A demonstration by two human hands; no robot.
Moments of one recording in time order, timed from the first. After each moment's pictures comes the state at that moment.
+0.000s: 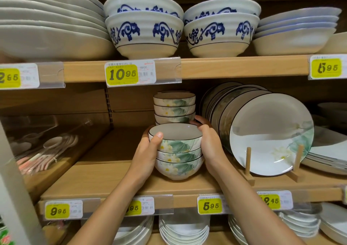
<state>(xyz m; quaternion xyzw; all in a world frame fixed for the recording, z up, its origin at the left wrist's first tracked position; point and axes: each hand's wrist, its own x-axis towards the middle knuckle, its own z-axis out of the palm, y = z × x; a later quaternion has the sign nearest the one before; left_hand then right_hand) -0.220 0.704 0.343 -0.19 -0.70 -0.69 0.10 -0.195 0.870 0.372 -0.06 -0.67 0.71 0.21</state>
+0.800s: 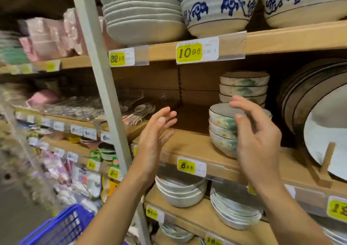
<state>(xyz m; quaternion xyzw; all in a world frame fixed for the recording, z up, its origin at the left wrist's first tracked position) -0.091 0.629 0.361 -0.11 -0.64 -0.72 0.25 -0.104 0.821 0.376 0.21 -0.67 0.61 0.37</state>
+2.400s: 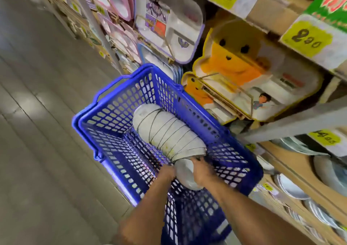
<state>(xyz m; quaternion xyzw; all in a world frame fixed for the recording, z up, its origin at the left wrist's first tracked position) 0.038 0.316 -0.190 0.55 -0.58 -0.53 -0.29 -0.037 0.430 -0.175 0.23 -0.87 -0.03 -0.43</state>
